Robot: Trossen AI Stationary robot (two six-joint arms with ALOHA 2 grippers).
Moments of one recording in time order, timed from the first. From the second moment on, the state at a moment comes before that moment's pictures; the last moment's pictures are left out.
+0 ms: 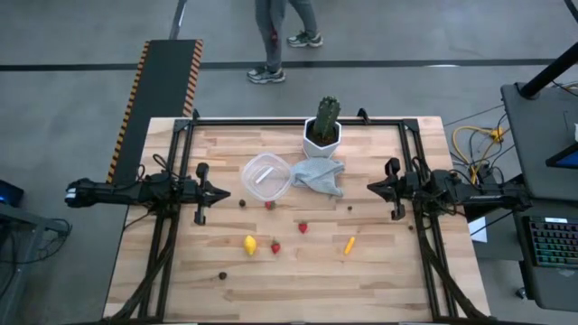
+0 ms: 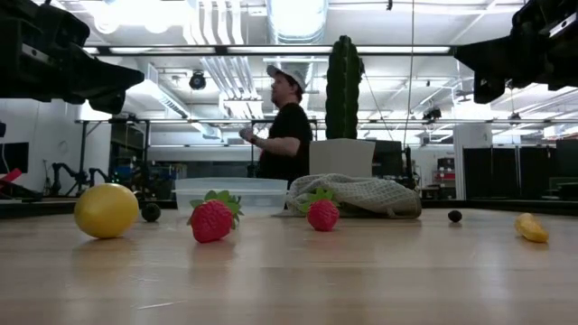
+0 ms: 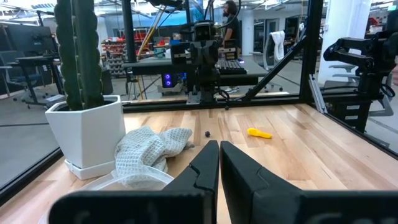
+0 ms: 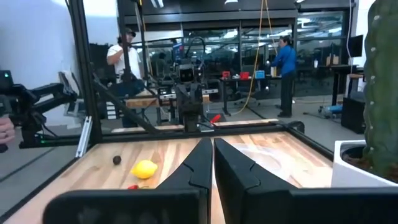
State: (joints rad) left arm -0.05 0.12 0.01 0.10 -0.06 0.06; right arm 0.01 0.07 0.01 0.21 0.03 0.04
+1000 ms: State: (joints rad) left arm -0.05 0.12 0.01 0.12 -0.06 0.06; right arm 0.04 0.26 0.29 -0.17 0.18 0.02
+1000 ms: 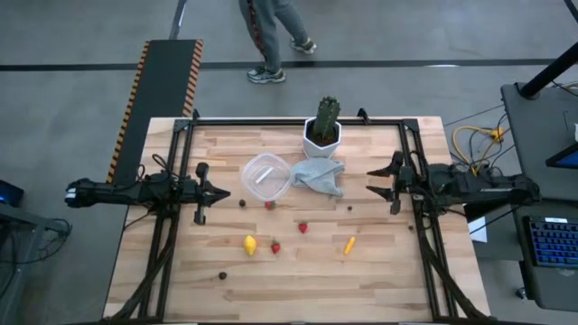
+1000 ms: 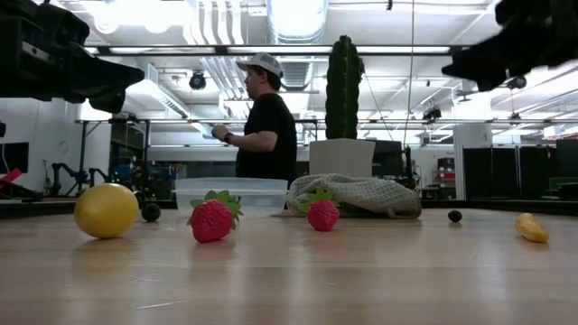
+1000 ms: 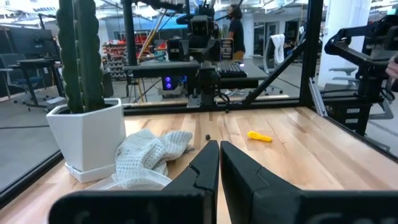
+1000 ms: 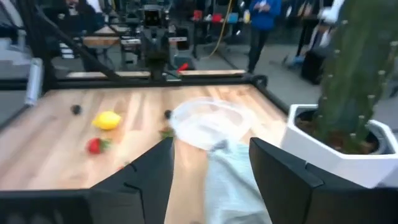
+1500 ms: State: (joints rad) left arm -0.05 0.12 0.01 0.16 -0.06 0.06; right arm 0.15 0.73 0.90 -0.97 0.00 0.27
